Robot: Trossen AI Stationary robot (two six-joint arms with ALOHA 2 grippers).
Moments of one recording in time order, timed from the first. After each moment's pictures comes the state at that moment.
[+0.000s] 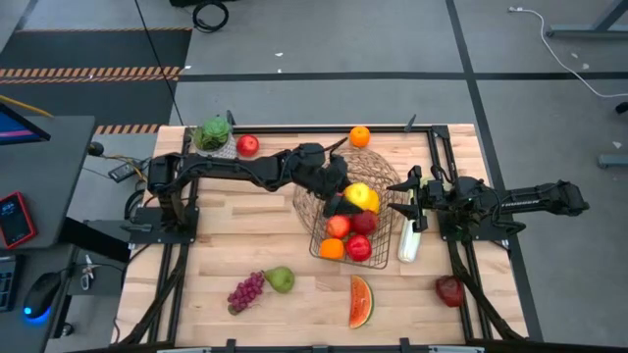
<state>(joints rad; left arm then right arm) 0.13 1.85 1.41 0.21 0.46 -0.50 -0.04 0.34 0.01 0.50 0.01 0.00</state>
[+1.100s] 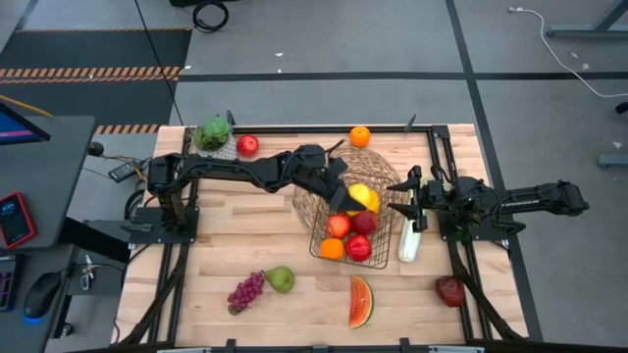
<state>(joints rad) 0.12 1.85 1.41 0.21 0.46 -0.84 -0.04 0.34 0.01 0.50 0.01 0.00</state>
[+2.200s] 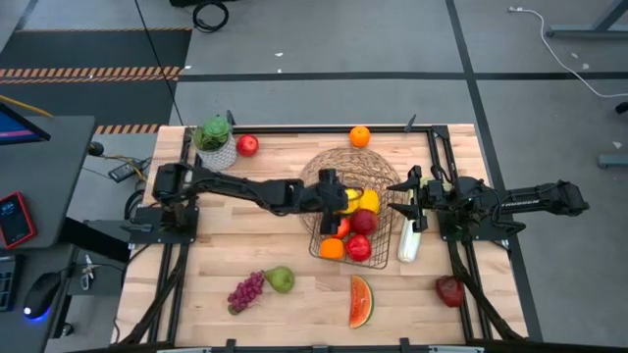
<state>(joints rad) -0.04 1.92 1.42 -0.10 -0.31 0.26 -0.04 0.34 0.01 0.50 0.01 0.00</state>
